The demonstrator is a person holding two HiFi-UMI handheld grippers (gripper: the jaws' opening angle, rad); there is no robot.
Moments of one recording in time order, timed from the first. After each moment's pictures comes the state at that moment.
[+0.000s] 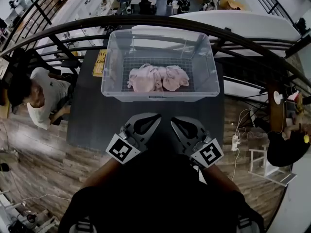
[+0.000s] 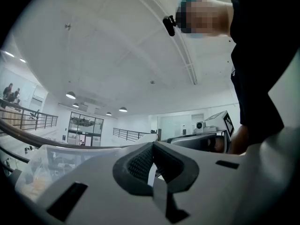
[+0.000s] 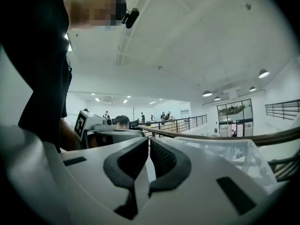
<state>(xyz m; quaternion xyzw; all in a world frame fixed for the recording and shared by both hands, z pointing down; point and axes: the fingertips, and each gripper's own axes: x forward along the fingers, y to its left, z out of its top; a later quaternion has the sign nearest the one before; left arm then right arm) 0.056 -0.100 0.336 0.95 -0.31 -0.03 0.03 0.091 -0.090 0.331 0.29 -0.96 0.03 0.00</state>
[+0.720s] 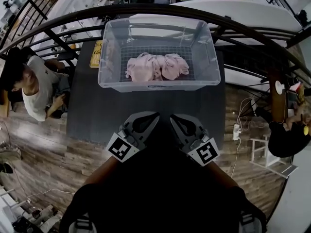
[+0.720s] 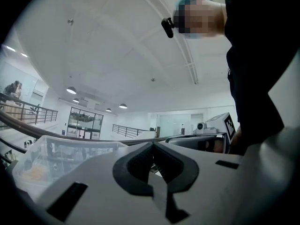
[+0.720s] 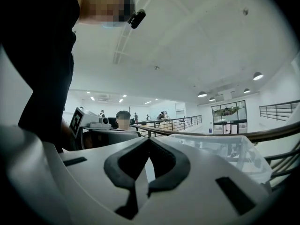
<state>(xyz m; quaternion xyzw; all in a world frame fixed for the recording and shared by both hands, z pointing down) 0.057 -0.079 0.362 0.95 -0.31 -0.01 0.07 0.096 -0.073 0.355 0.32 -0.95 0.03 0.01</state>
